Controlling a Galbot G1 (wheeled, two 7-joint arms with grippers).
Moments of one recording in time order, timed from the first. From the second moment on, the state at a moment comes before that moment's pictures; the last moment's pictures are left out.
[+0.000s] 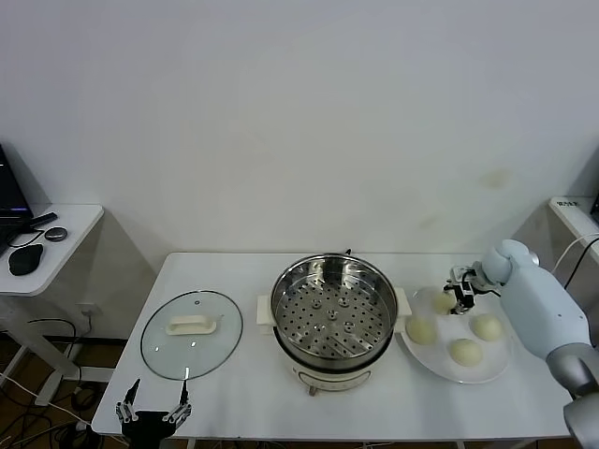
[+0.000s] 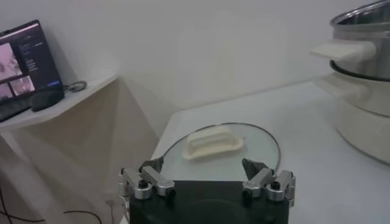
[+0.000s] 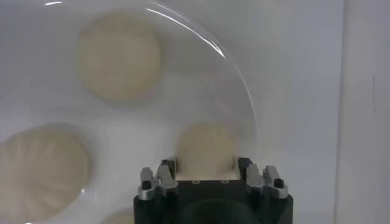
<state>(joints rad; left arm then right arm) 1.83 -1.53 -0.66 -2.16 0.15 0.16 -0.05 -0.20 0.95 -0.14 0.73 -0.65 0.16 -1.10</state>
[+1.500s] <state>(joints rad) 1.83 -1.59 -0.63 -2.24 0.11 0.20 -0.12 0.33 1.11 -0.80 1.13 -0.20 0.69 -1.36</state>
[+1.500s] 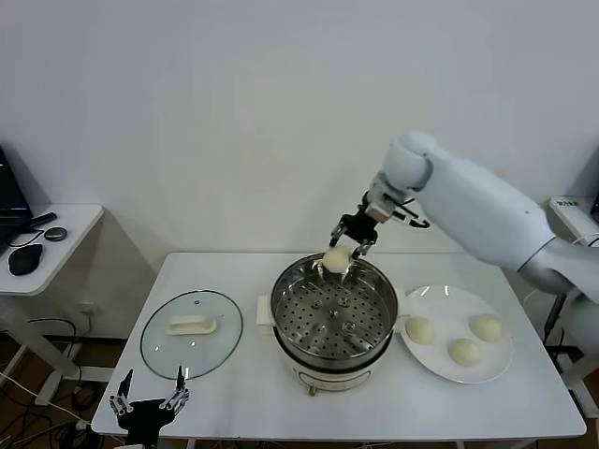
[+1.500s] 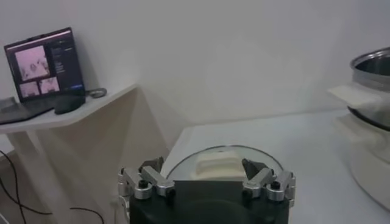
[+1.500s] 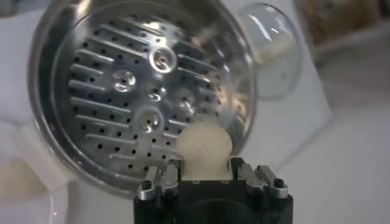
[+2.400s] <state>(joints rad) 1.83 -1.59 -0.64 -2.24 0.08 0.21 -0.13 0.24 1.30 -0.80 0.97 -0.46 0.80 -1.31</state>
